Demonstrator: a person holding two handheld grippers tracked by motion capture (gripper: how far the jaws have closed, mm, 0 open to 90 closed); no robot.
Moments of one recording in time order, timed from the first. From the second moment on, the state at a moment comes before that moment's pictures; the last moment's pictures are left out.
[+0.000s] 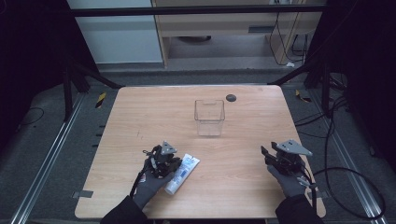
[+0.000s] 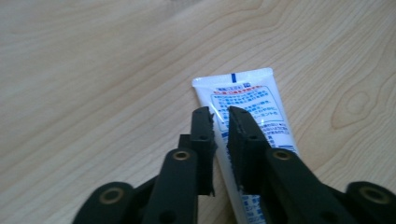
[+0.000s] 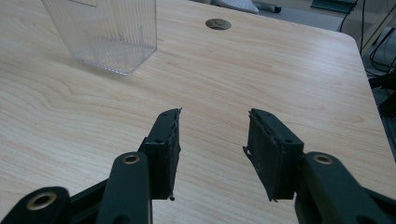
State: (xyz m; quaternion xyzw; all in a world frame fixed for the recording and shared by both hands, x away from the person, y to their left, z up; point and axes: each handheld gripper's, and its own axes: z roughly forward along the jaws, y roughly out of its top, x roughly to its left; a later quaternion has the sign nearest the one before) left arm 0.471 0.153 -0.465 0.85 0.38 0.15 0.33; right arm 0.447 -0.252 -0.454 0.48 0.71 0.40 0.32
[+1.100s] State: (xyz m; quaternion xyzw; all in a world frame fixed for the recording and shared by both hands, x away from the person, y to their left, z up) left arm 0.475 0.126 -0.420 0.87 0.37 0.16 0.30; right arm 0.449 -0.252 -0.456 0.48 0.71 0.40 0.31
